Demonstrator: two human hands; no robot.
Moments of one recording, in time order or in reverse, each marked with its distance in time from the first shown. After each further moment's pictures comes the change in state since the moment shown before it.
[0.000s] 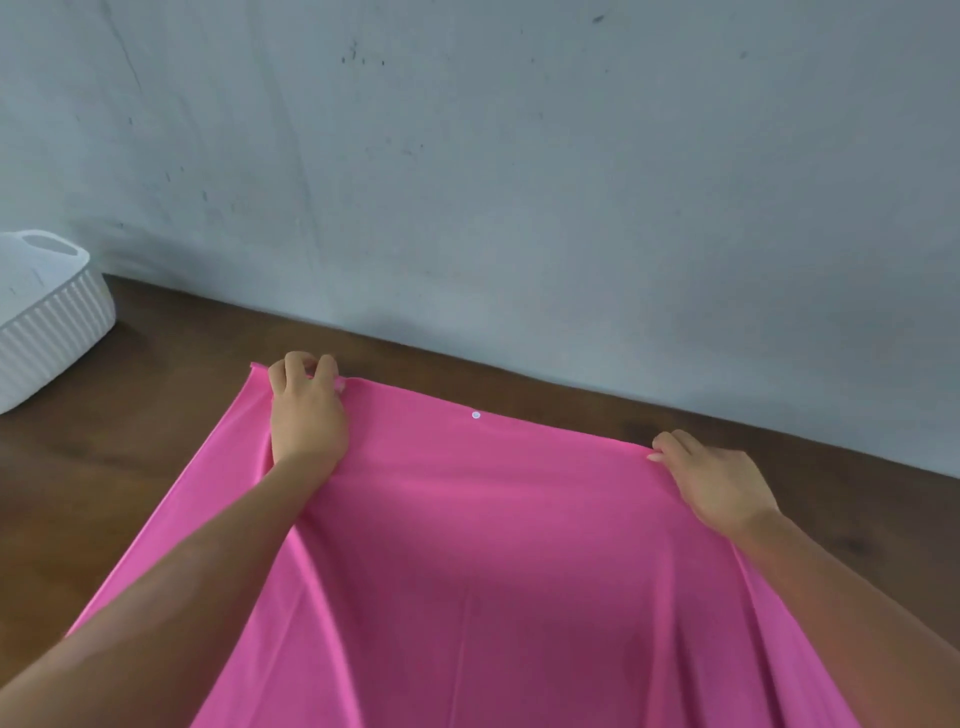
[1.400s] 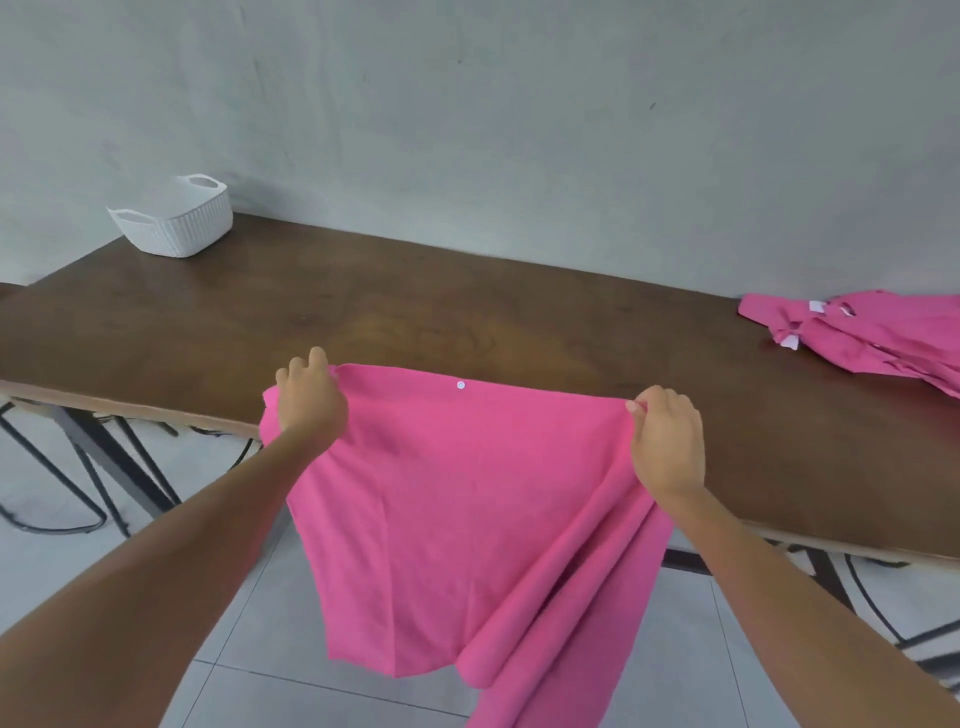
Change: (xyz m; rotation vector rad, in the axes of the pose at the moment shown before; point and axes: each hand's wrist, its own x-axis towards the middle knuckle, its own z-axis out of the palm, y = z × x) left_hand -0.422 0.053 -0.226 0.021 -0.049 -0.097; right_hand -0.438 -0.130 -0.176 0.271 0.392 0.553
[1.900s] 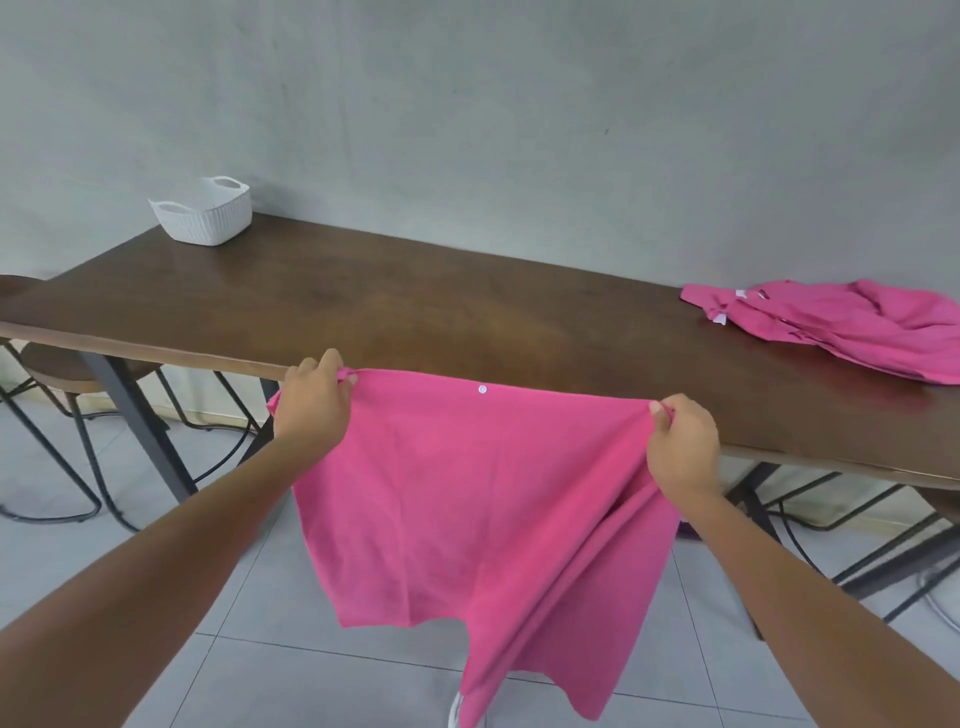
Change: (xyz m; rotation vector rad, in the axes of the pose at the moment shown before) left_hand -0.143 -0.044 -0.109 -0.128 0.011 0.244; right_hand -0.137 -0.015 -0.130 0.213 0.032 0.245
